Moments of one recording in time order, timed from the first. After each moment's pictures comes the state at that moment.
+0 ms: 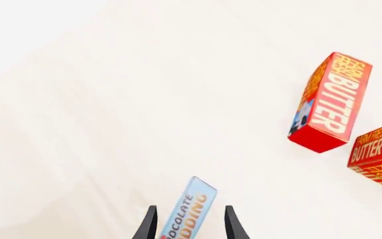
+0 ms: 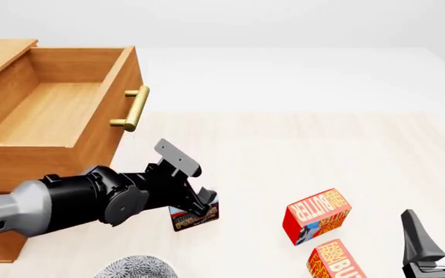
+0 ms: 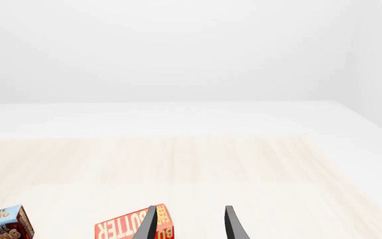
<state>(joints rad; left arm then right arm) -0.67 1.53 -0.80 0.08 0.06 -0.02 0.02 0.00 -0.01 0.00</state>
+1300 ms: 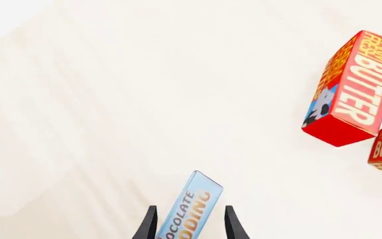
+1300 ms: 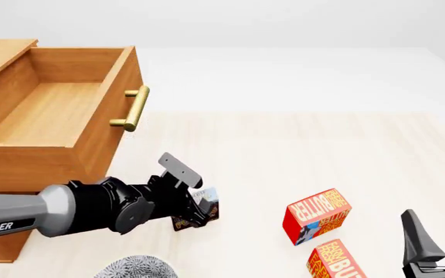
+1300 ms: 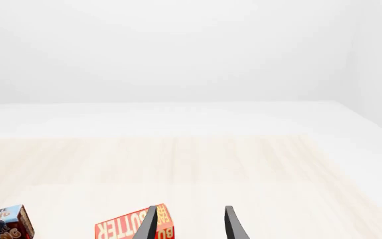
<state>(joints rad) -0.66 1.63 -0.75 -0.01 0.03 -0.02 0.01 0.00 0.00 0.00</state>
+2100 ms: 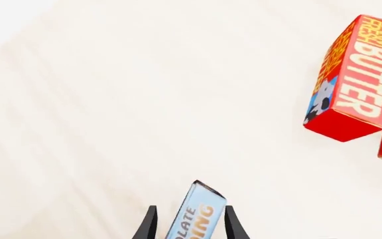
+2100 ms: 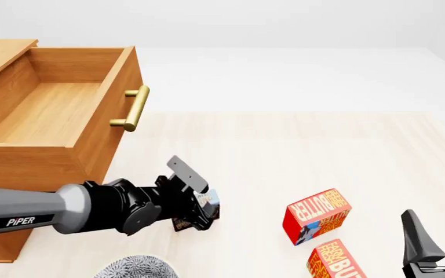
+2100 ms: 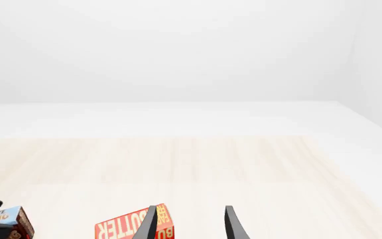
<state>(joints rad) -0.66 1.70 -0.77 -0.06 0.00 -0.02 0.01 0.00 0.00 0.00</state>
